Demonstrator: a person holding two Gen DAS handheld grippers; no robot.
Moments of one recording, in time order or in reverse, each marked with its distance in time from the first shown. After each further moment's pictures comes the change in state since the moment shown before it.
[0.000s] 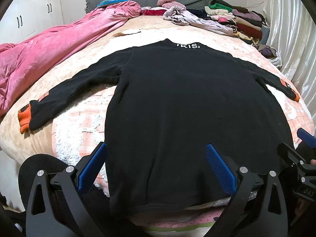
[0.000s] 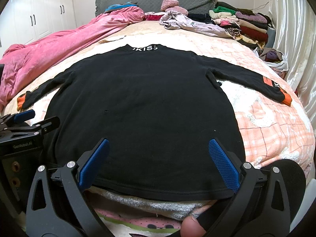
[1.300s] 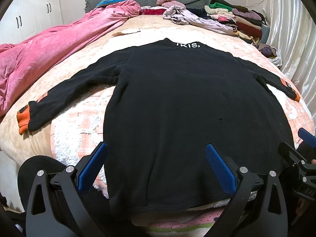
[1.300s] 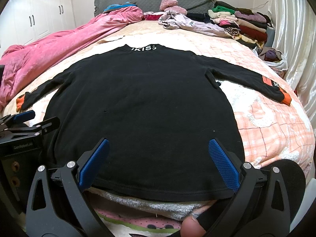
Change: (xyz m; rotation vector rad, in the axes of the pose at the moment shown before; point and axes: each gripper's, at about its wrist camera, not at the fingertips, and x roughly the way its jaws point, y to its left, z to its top) left arm 0.004 0.000 0.003 0.002 0.009 0.000; right arm 0.003 -0.002 0.002 0.002 0.003 -0.011
